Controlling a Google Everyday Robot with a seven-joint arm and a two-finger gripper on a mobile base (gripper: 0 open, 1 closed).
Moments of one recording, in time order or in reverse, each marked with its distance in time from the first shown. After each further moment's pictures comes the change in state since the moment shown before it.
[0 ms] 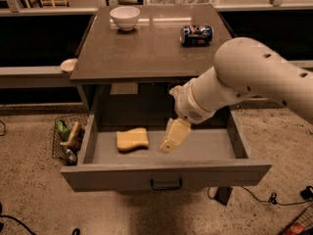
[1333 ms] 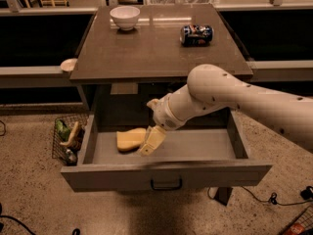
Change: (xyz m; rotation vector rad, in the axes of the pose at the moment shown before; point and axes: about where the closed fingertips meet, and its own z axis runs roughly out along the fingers) arm -0.015 -0.009 0.108 -0.122 -0.150 -0.006
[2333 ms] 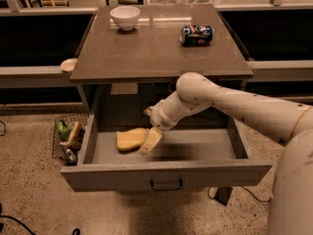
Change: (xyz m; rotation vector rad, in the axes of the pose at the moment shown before) arm 0.047 -0.045 0.072 -0.110 0.015 0.002
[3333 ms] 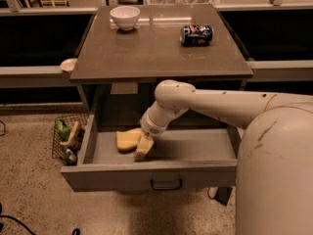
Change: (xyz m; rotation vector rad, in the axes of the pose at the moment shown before) arm 0.024 -0.002 0.052 -0.012 0.213 -0.024
